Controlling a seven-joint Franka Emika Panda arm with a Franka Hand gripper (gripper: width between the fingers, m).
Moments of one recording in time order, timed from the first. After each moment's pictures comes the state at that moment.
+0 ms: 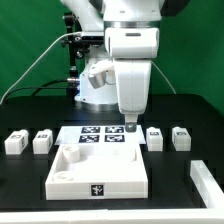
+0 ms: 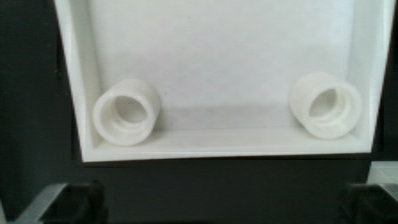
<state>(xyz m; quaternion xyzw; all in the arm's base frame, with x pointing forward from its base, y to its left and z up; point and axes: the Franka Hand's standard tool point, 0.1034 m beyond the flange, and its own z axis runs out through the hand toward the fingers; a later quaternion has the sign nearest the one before) 0.506 0.036 0.101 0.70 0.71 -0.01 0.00</state>
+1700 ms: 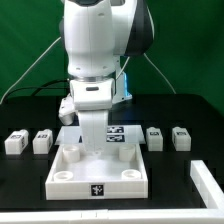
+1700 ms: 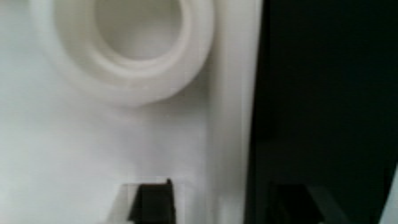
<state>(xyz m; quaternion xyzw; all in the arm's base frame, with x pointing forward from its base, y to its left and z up) 0.419 -0.023 0.014 0.70 0.71 -0.03 -0.04</state>
